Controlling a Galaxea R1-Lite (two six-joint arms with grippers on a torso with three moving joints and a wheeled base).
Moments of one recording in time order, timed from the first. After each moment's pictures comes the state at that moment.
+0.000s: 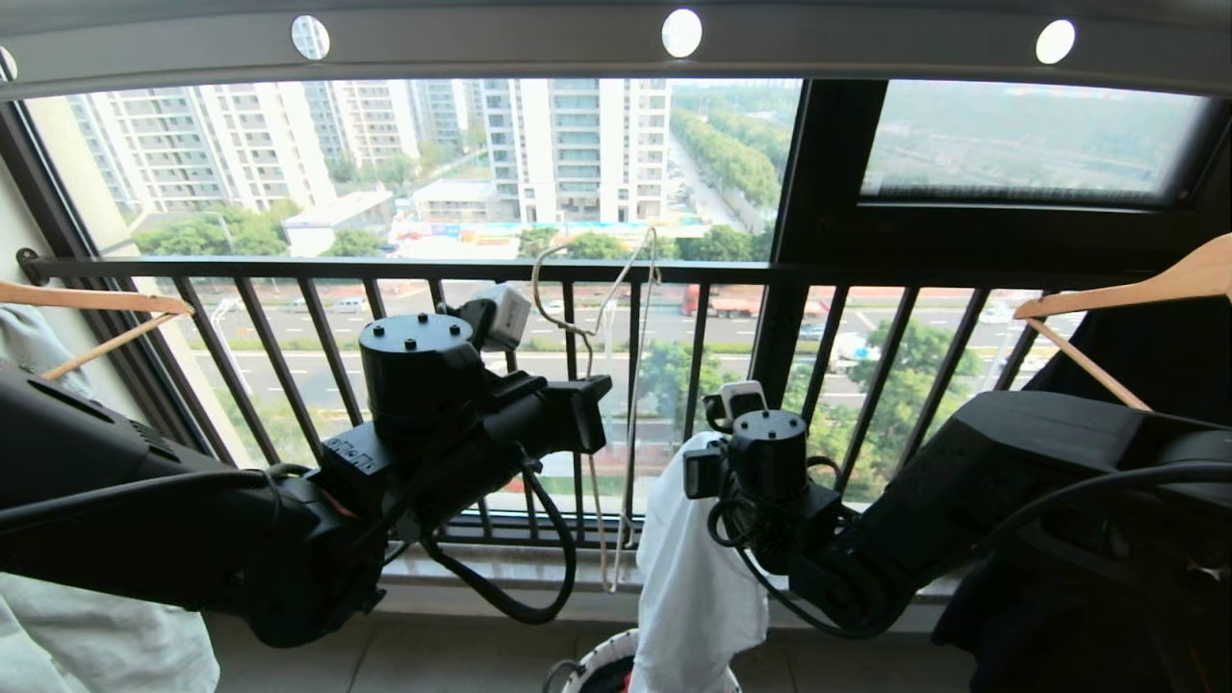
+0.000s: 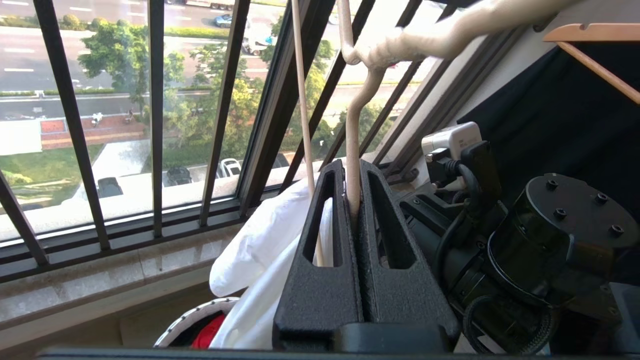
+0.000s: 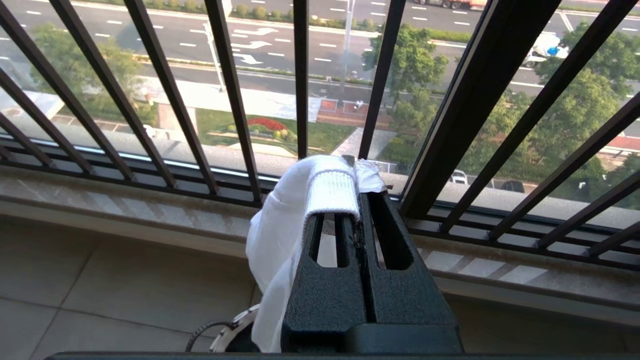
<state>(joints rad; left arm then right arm) -0.62 1.83 -0.85 -0.96 -0.03 -0.35 0.57 2.30 -1.01 -1.08 -0.47 0.07</state>
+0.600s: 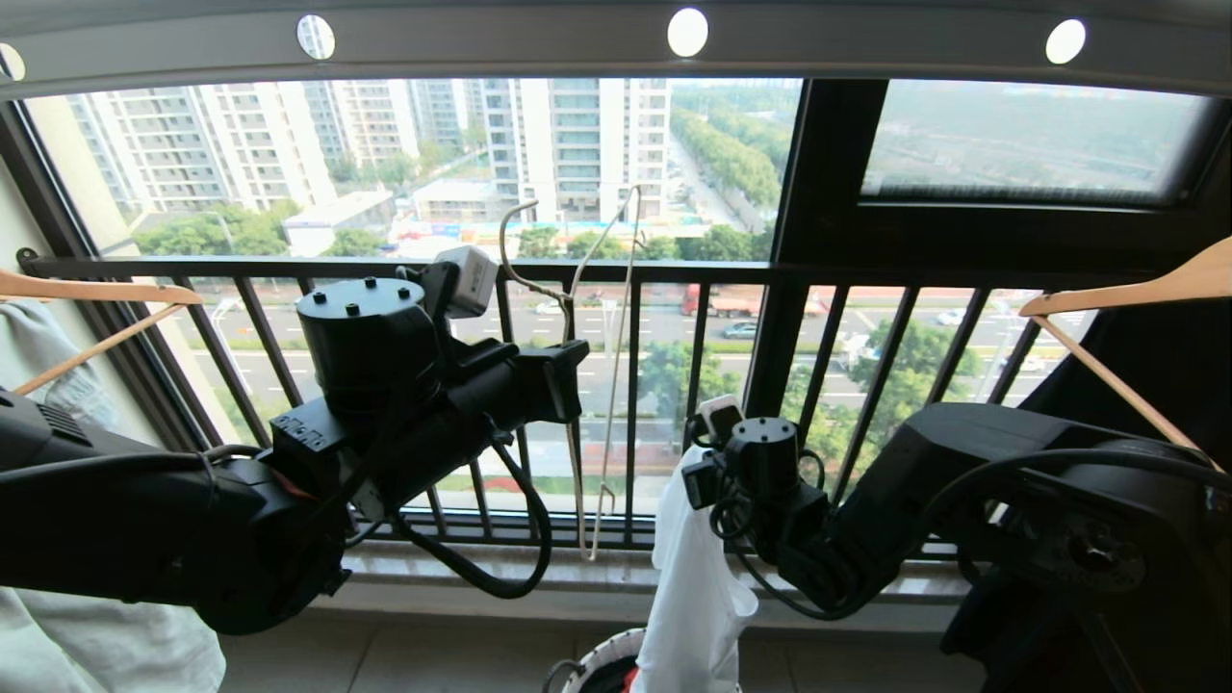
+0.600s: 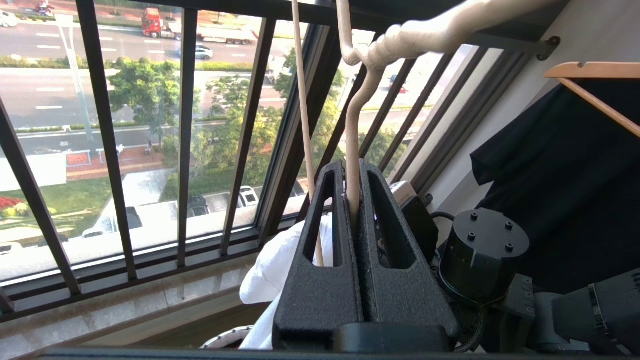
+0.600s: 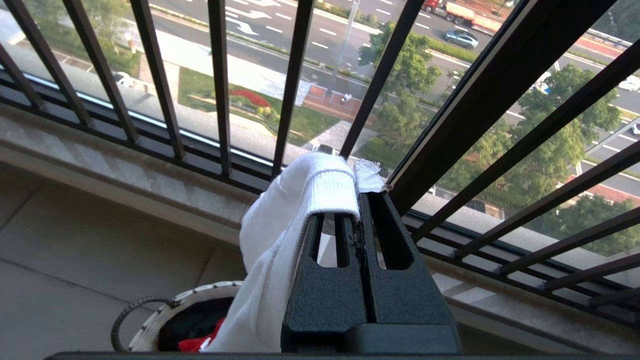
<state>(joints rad) -0.58 1.77 -0.85 -0.95 -0.03 -0.30 0.50 2.43 -1.11 -1.07 -0.34 -0.14</state>
